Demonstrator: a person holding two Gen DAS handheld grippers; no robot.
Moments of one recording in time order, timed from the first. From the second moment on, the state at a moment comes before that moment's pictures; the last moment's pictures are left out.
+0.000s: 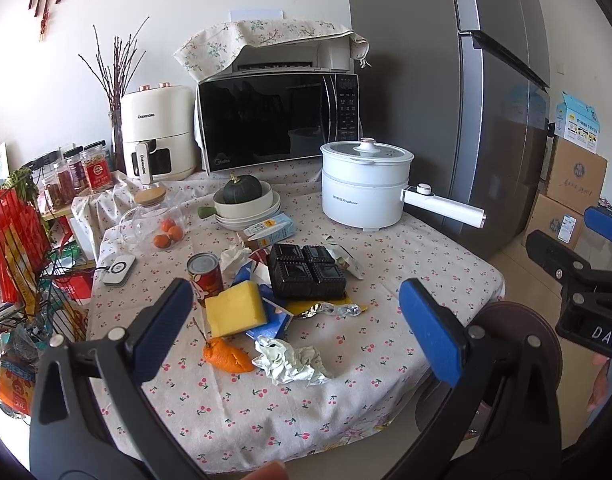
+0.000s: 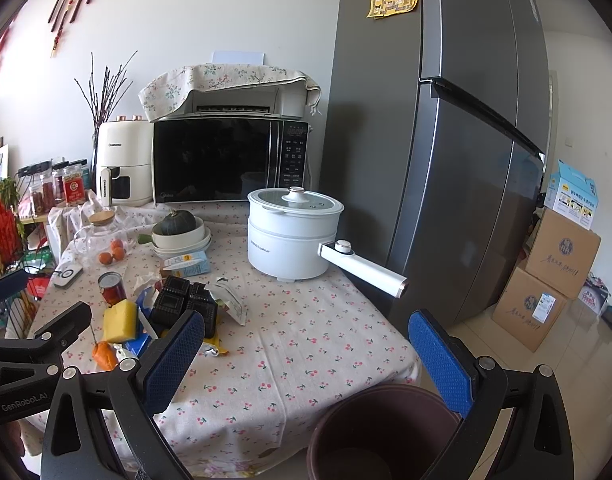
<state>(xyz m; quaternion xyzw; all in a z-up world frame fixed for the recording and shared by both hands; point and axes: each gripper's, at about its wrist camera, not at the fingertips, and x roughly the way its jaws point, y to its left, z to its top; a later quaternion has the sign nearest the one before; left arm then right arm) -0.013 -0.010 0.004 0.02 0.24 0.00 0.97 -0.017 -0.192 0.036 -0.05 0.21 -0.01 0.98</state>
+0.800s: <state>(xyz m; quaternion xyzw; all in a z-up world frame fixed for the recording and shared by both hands) -0.011 -0.007 0.002 0.02 0.24 0.00 0.97 -0.014 -0.193 0.031 -0.05 0.21 -0.02 0.98</state>
